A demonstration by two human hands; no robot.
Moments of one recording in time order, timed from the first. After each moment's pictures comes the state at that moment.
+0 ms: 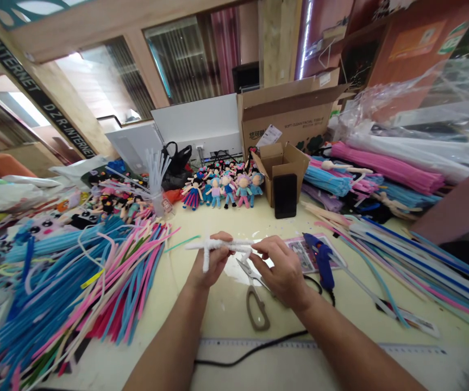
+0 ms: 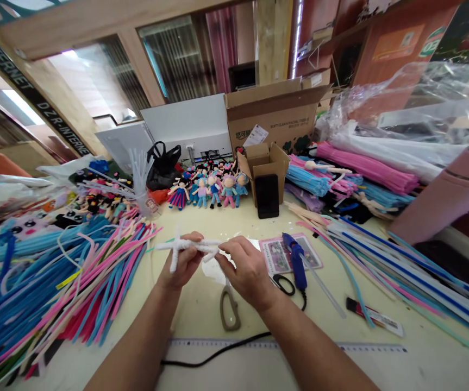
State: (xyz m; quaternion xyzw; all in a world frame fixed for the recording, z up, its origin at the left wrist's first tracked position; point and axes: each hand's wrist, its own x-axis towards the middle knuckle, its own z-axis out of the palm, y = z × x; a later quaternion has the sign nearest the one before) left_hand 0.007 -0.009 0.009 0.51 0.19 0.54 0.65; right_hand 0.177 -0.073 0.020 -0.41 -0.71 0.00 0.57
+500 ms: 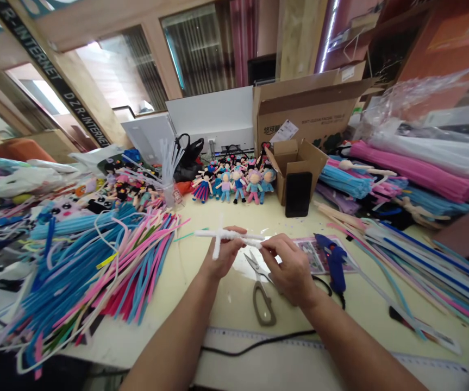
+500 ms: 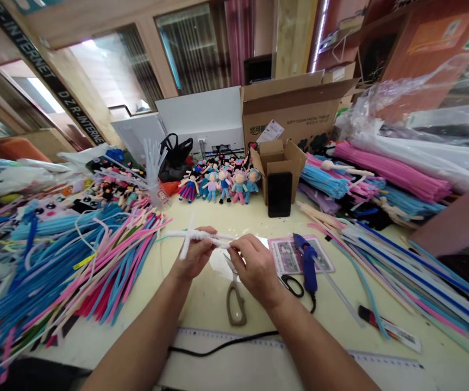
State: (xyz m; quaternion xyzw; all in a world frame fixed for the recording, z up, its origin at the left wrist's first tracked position) left_hand 0.017 -0.009 0.010 0.44 0.26 0.54 0.67; right_hand 0.174 -0.069 0.015 -0.43 -0.72 0.03 0.54
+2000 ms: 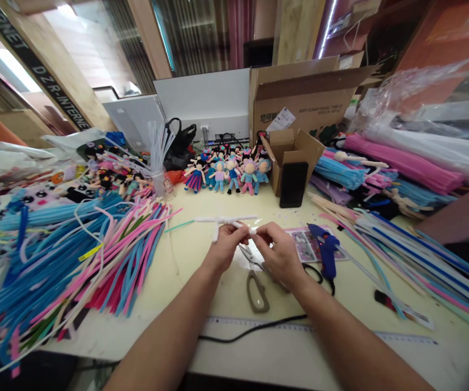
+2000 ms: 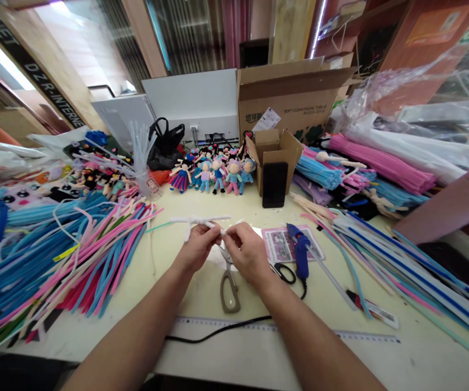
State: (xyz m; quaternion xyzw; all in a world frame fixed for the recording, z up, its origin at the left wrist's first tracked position) left_hand 0.037 -0.013 0.004 0.47 0.34 0.48 0.65; right_hand 0.170 -0.061 0.005 -0.51 -0.65 0.19 0.53
